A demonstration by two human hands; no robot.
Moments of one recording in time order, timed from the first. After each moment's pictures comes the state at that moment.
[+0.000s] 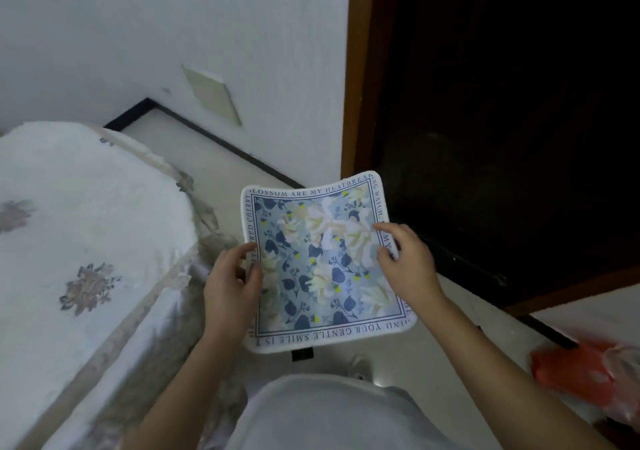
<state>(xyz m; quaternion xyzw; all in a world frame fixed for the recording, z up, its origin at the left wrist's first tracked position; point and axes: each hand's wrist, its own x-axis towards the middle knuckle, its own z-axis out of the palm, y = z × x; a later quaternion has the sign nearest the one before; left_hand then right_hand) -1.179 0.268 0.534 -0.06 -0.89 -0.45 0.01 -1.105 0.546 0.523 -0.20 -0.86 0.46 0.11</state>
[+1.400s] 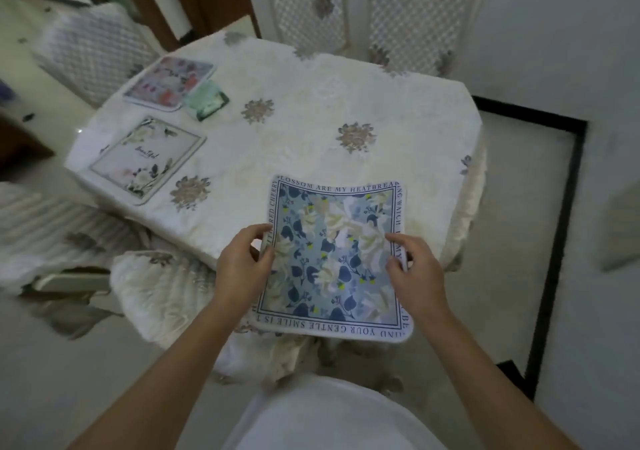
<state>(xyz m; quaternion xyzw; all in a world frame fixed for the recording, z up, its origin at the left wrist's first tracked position) -1.311 0.097 0.550 0.55 -0.75 -0.30 0.22 -1.554 0.242 0.505 0.38 -0.77 0.46 -0.22</state>
